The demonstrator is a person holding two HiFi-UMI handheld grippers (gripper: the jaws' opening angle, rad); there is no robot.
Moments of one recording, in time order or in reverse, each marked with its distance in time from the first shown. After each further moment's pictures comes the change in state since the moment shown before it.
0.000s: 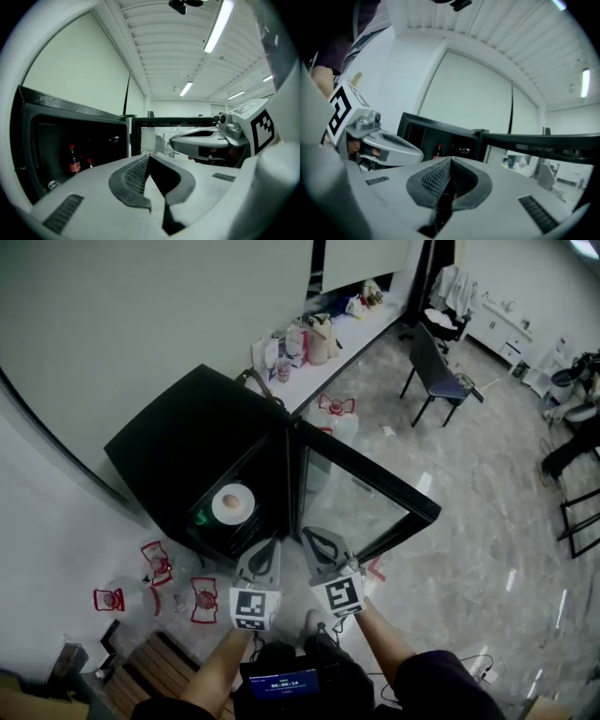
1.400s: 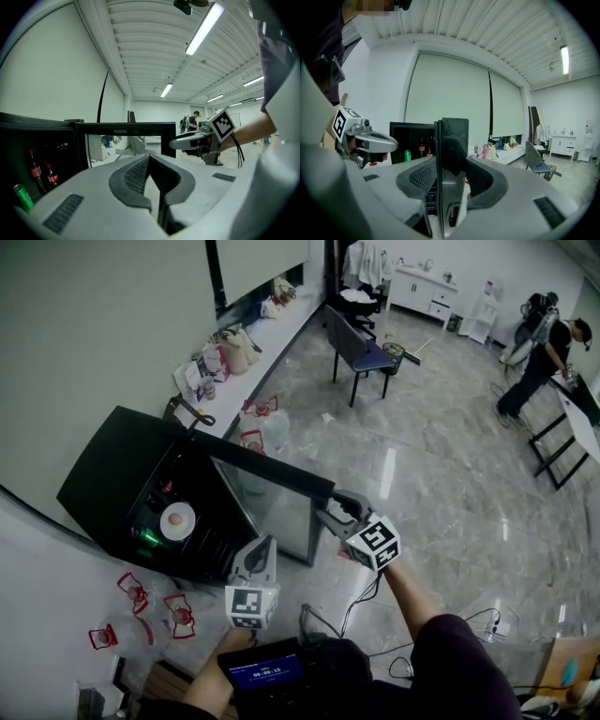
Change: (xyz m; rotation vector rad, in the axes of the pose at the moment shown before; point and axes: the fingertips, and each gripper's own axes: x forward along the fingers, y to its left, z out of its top) left arm 0.023 -0.195 0.046 0.063 -0.009 -0.236; right arm -0.183 -0.186 -0.044 0.182 0.081 -0.052
